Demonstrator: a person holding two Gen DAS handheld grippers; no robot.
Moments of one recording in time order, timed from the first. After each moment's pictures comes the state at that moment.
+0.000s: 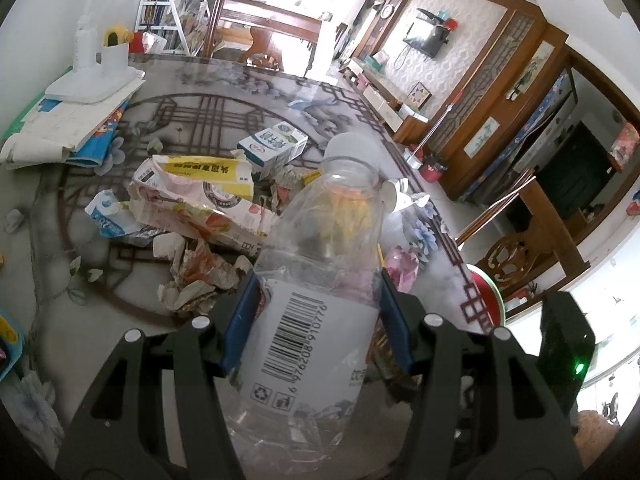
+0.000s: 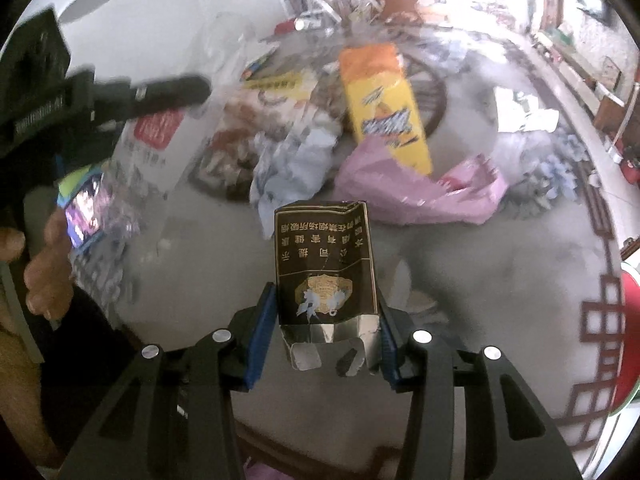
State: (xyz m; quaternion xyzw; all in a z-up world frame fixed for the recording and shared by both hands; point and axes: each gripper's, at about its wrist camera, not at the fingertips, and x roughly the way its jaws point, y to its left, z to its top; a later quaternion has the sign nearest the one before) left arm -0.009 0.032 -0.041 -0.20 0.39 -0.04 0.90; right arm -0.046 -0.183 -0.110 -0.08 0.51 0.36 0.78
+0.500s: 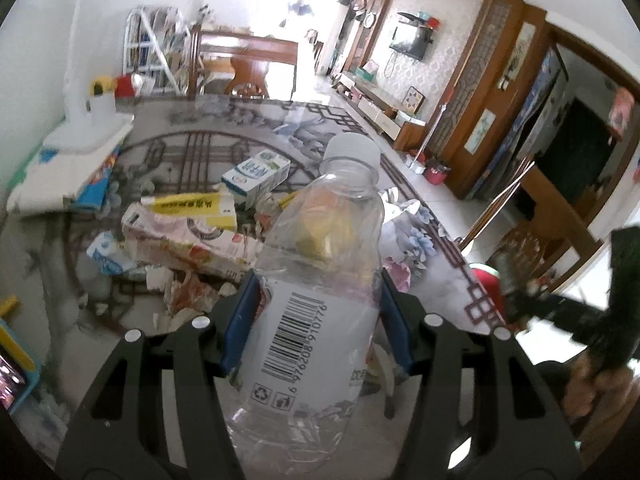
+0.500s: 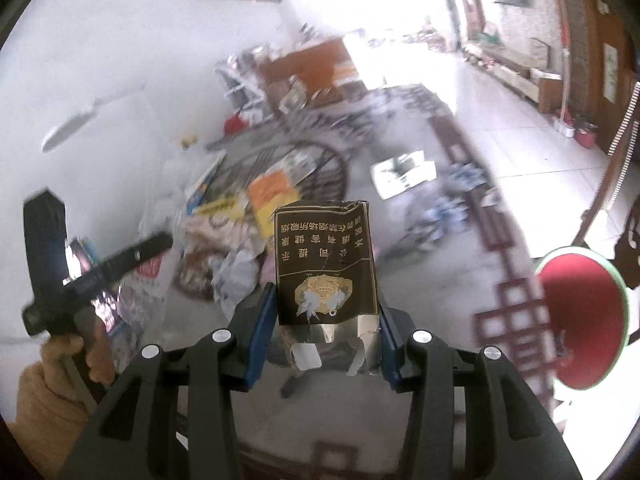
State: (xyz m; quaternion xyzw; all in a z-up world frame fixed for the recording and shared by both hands) left arm -0.007 -0.006 -0.021 -0.12 0.36 -0.03 0.92; right arm -0.021 -0.294 -0.031 0.05 0.43 0.29 0.85
